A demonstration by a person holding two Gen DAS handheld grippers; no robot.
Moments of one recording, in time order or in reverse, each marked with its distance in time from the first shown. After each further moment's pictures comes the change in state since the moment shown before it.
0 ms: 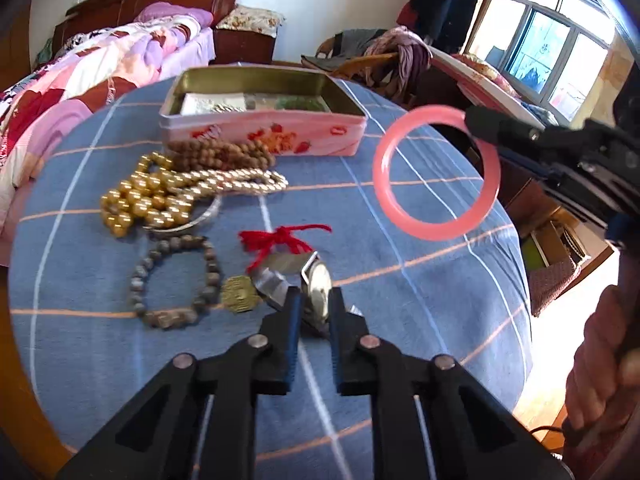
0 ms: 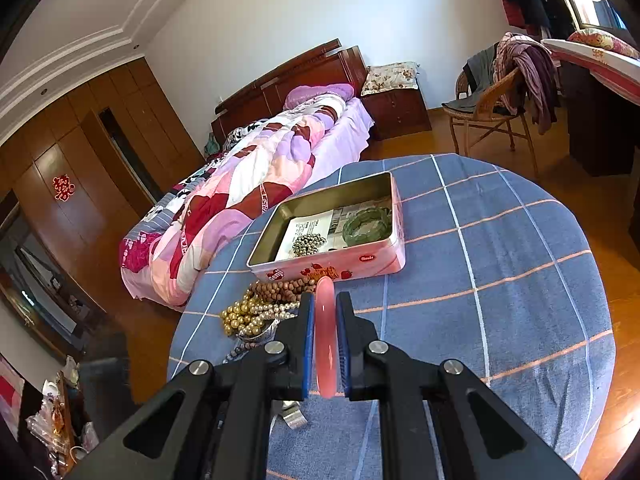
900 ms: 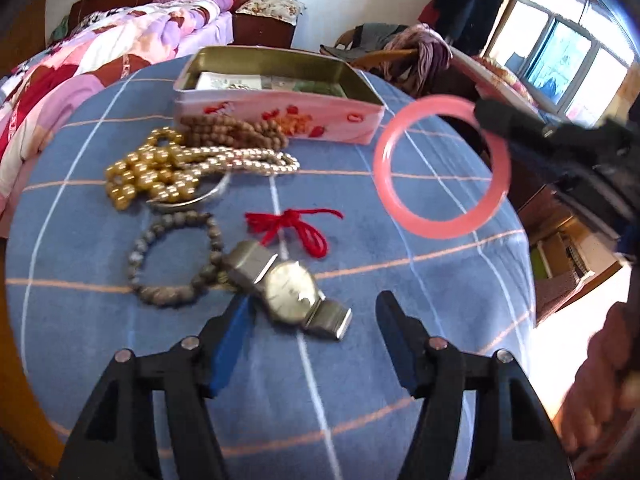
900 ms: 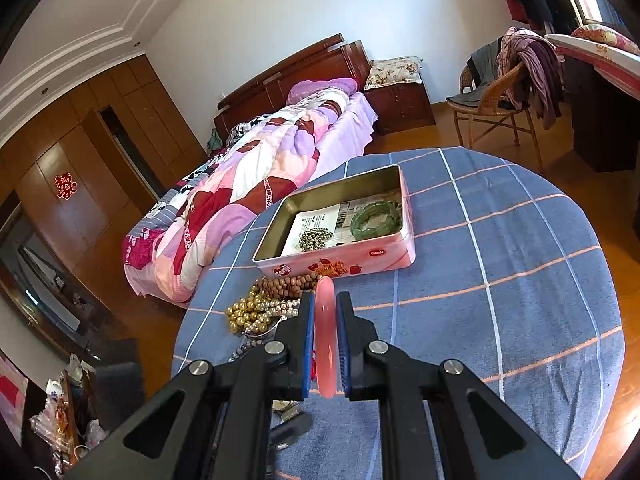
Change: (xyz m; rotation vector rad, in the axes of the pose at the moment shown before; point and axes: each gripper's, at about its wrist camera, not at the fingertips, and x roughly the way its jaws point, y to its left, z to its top) left arm 0.027 -0.005 0.004 -0.063 0.050 0.033; right arm 0.008 0.003 0.000 0.002 0.017 0.015
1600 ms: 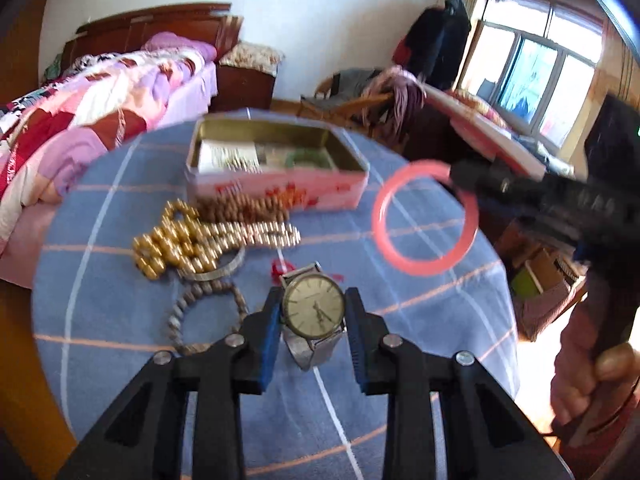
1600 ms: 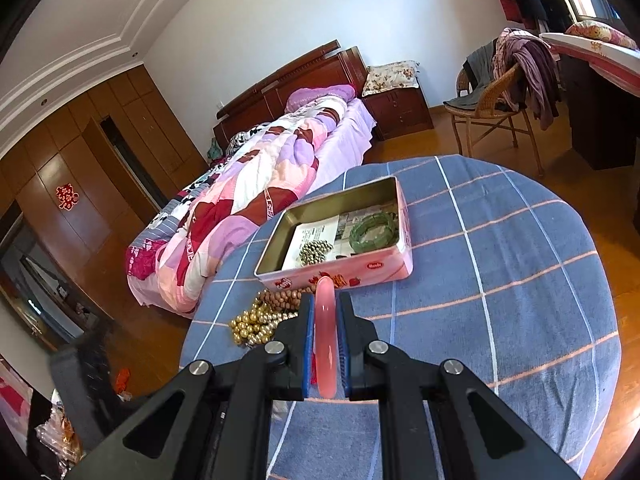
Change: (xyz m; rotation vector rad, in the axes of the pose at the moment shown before) left arm -0.058 0.019 0.012 0.051 -0.208 -0.069; right arm -0.007 -0.003 0.011 0.023 -0.031 0.010
